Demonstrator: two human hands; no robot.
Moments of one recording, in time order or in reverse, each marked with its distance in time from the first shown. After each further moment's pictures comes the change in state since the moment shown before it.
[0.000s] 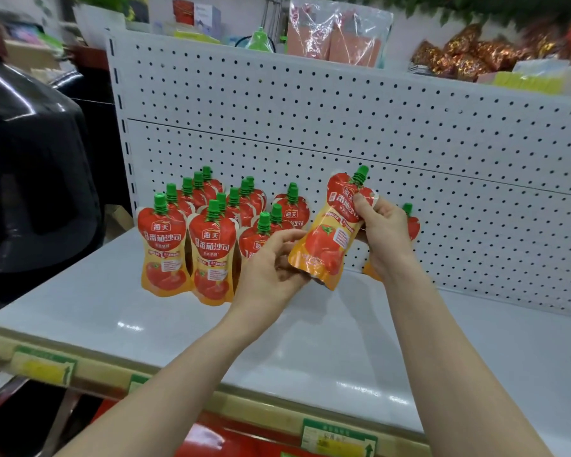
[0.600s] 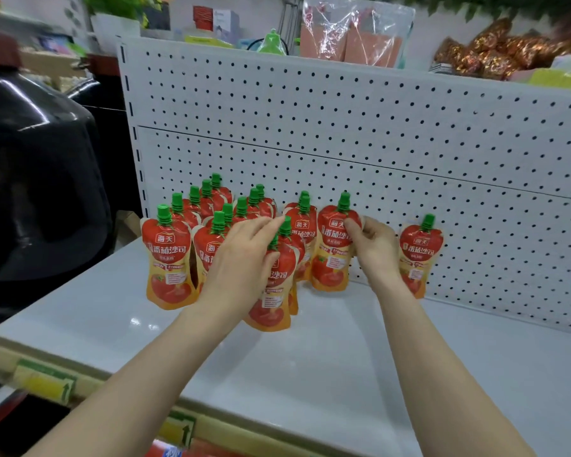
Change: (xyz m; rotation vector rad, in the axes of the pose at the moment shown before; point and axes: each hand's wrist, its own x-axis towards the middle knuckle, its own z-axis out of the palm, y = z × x) left_hand 0.041 -0.009 -0.040 0.921 0.138 0.247; right_hand 0.044 0.060 0.010 -0.301 -0.016 -0.084
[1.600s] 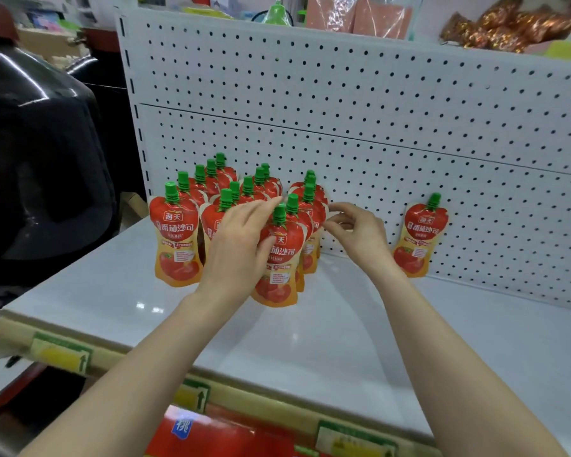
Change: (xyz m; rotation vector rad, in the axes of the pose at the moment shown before) left_hand -0.018 -0.016 -0.001 -0.054 0.072 -0.030; right_hand -0.016 -0.002 0.018 -0.319 -0.154 -0.125
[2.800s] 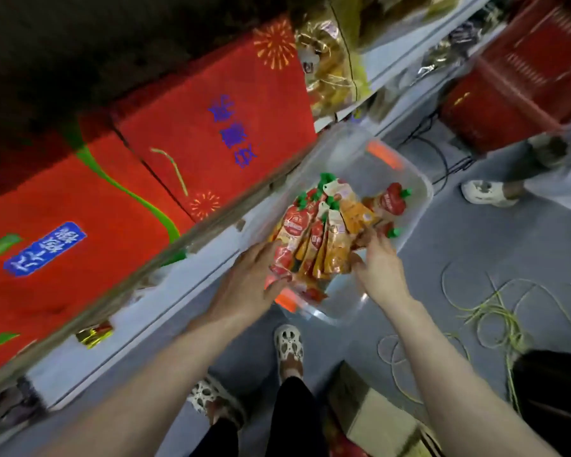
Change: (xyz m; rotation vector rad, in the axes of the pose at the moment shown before) left_hand -0.519 0.245 0.232 -0.342 -1.529 0.392; right_hand -0.721 0.311 -0.094 -0.406 0.118 1.248
